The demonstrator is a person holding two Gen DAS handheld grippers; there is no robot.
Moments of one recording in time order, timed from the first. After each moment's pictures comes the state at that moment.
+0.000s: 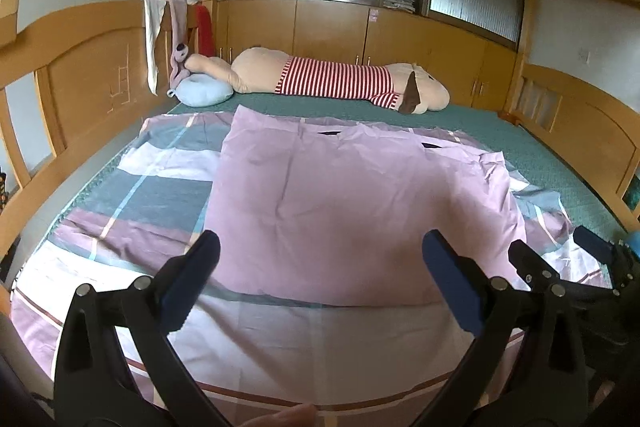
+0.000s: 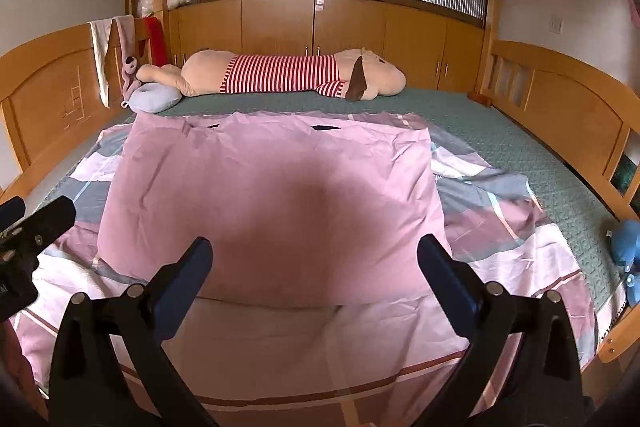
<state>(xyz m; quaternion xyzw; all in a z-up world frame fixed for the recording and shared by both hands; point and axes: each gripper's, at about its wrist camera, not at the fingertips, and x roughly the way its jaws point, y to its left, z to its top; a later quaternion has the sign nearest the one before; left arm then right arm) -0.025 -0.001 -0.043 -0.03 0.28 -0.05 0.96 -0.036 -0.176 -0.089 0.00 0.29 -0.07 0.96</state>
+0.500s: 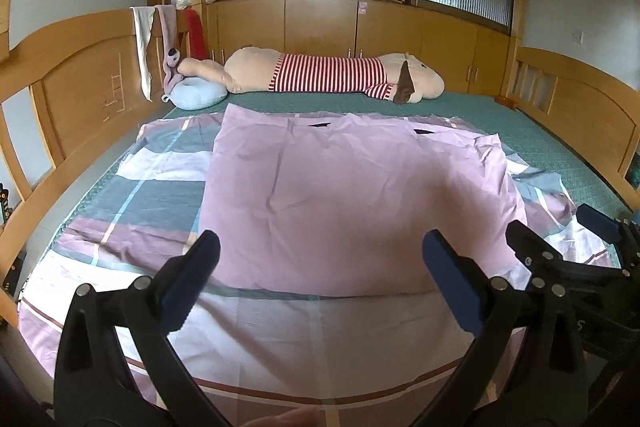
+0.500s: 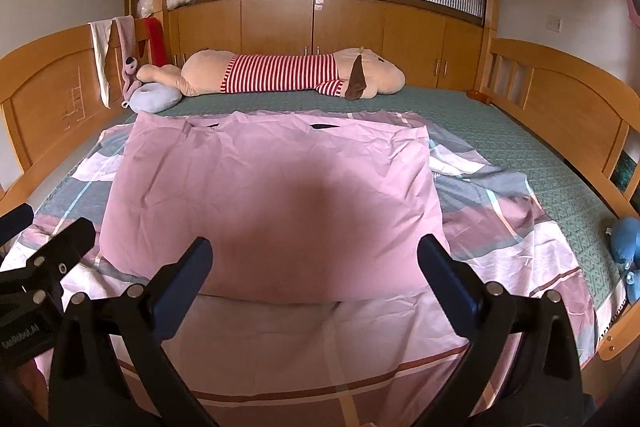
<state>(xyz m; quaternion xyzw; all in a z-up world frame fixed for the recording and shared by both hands) -0.031 -0.015 -0.049 0.00 0.28 -0.06 0.96 -0.042 -0.174 -0.086 0.00 0.29 -0.07 0.96</state>
